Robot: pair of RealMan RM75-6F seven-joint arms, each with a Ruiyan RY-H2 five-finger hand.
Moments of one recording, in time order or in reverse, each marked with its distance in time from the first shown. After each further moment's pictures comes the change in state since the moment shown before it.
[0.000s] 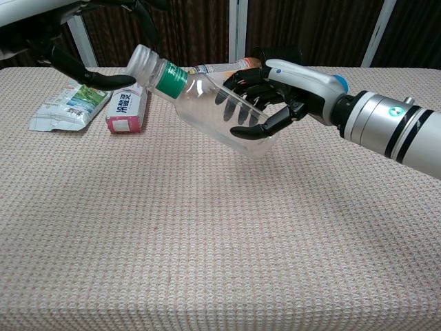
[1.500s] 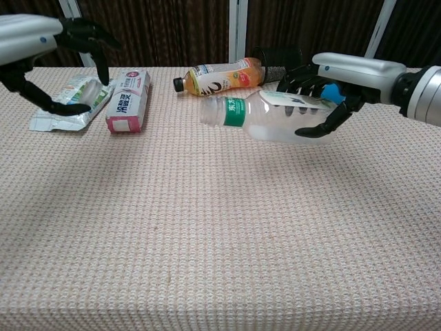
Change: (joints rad) left arm 0.049 0.033 0.045 0.054 -0.125 -0.088 0.354; right arm -0.027 0.234 -0.035 -0.115 0.041 -0.062 -0.403
